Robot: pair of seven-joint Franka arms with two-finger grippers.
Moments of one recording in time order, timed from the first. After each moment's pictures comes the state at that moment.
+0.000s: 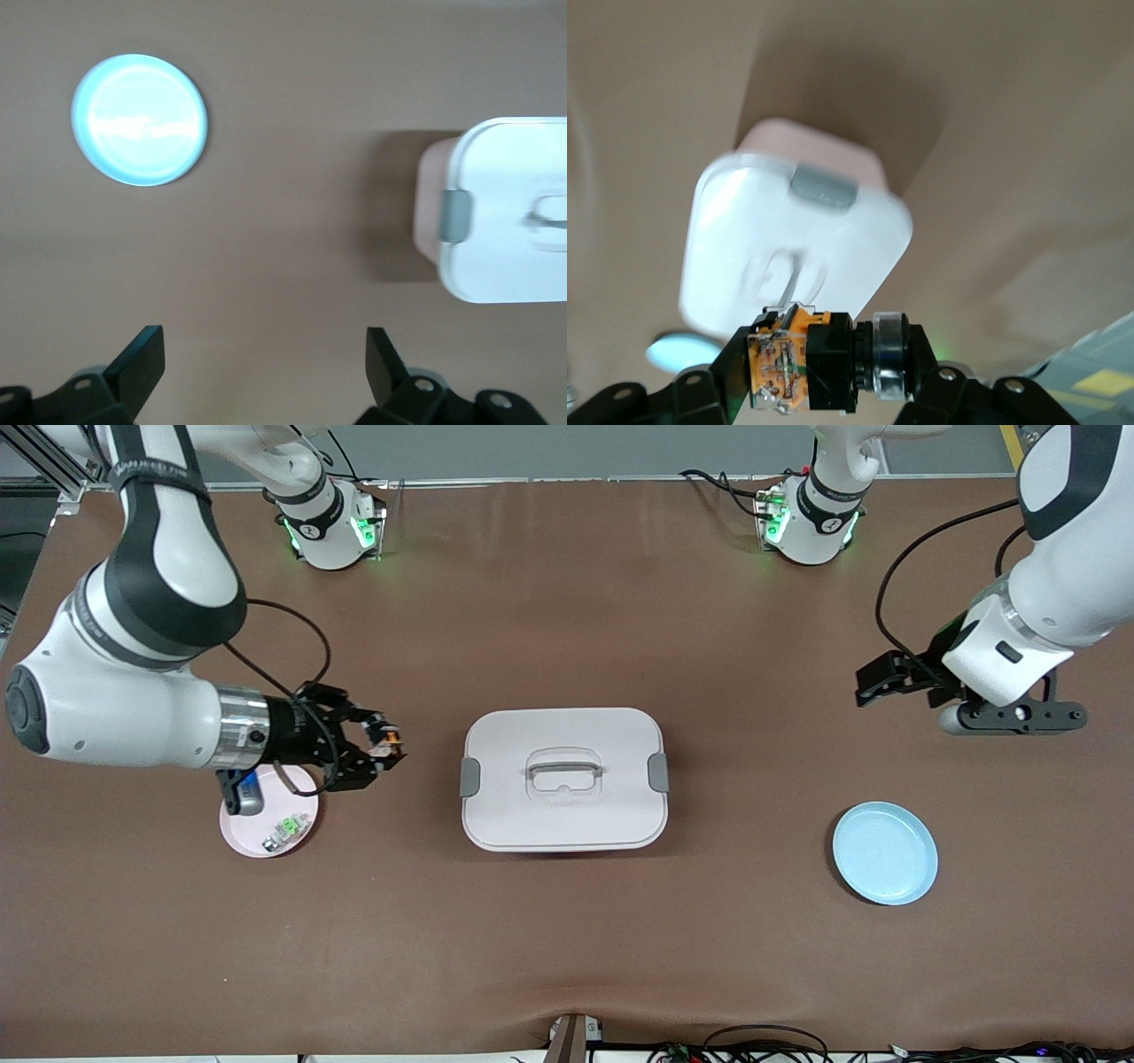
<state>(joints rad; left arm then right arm) -0.06 0.12 -0.15 -1.54 -0.11 1.65 -0.22 0.27 0.40 -0.03 -1.36 0.64 1.66 1.33</state>
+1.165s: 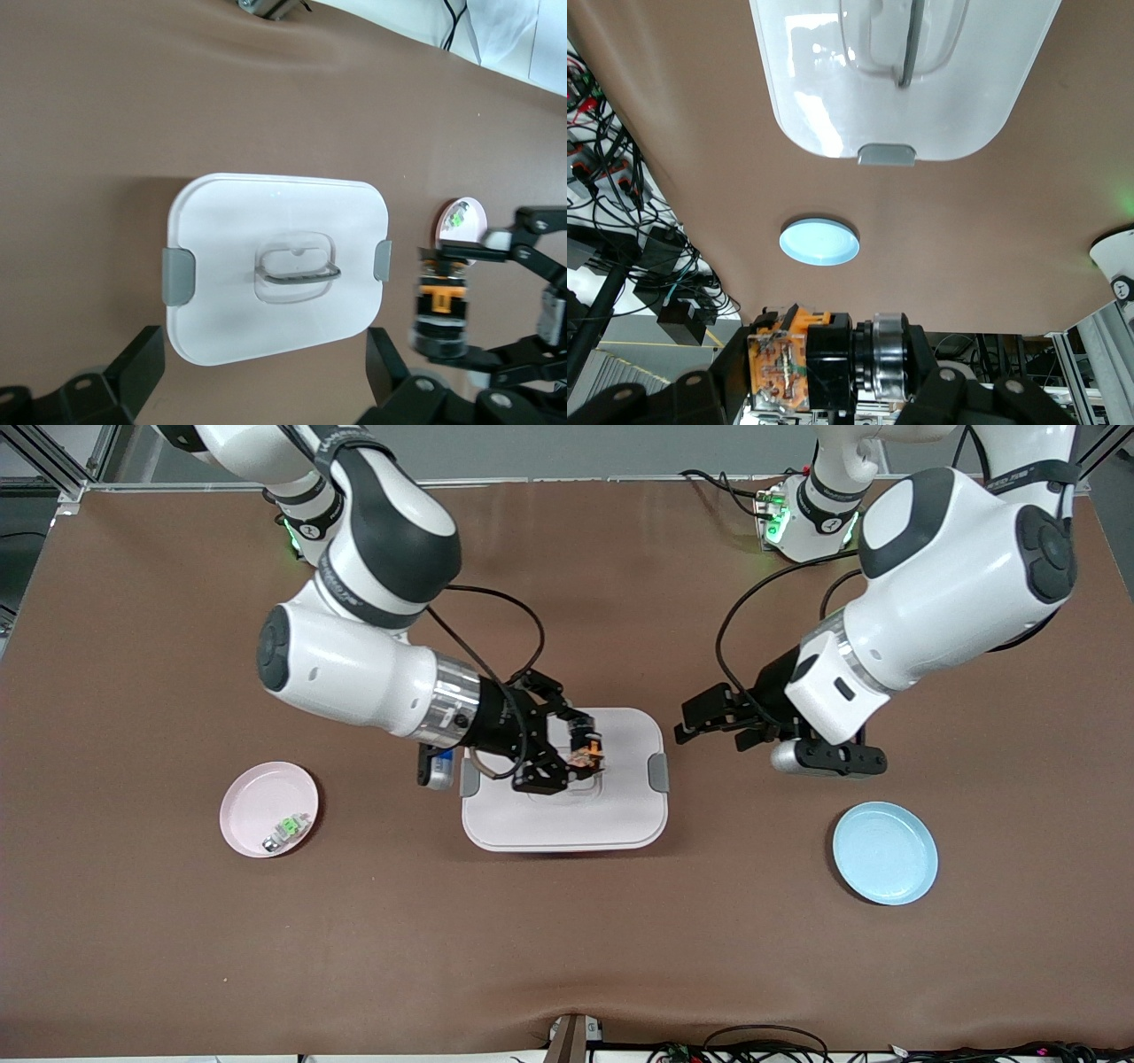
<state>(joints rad) -0.21 0.30 -0.24 -1.42 -0.40 1.97 -0.39 0.58 0.62 -0.03 -1.08 0.79 2.08 1.82</state>
